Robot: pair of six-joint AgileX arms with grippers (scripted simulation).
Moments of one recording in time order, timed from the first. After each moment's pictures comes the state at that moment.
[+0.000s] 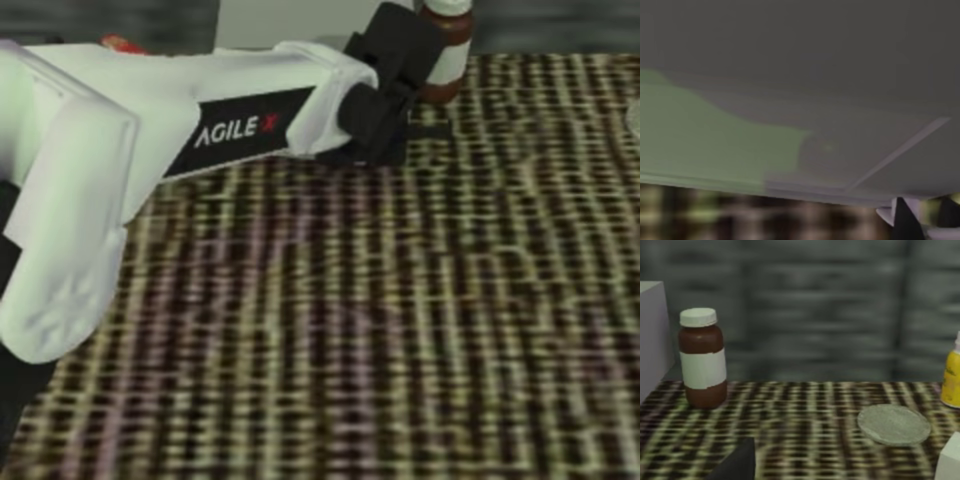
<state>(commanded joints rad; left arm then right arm) -0.69 2.29 1.78 -0.43 -0.36 -0.50 0.00 0.00 0.00 0.00 0.00 0.00</state>
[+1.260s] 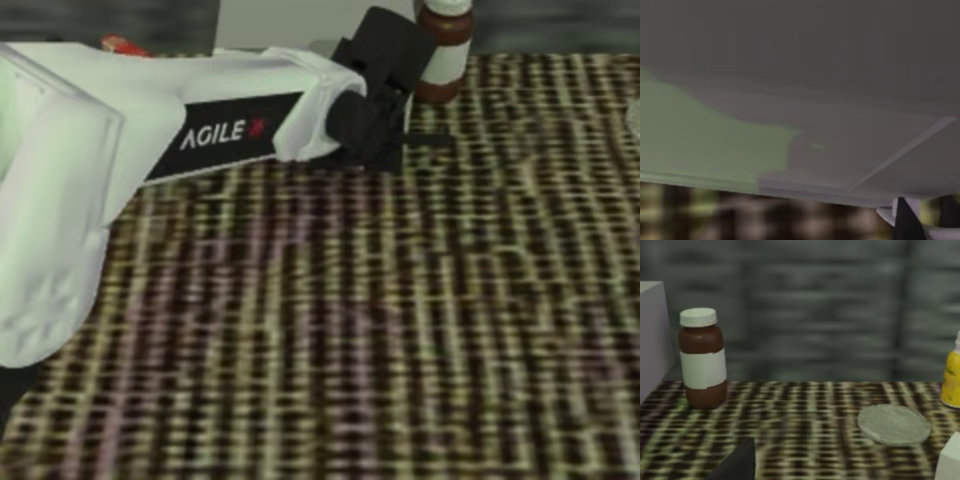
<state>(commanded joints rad) -0.67 2.25 1.71 -0.39 -0.33 -0.46 0.00 0.00 0.00 0.00 0.00 0.00</state>
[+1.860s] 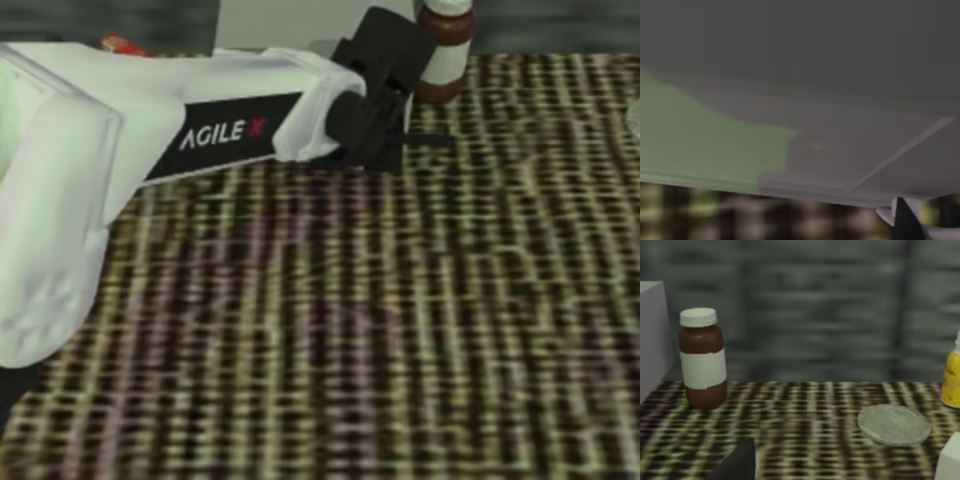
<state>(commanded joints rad) -0.68 2.25 1.71 -0.39 -0.33 -0.46 0.00 0.00 0.00 0.00 0.00 0.00</state>
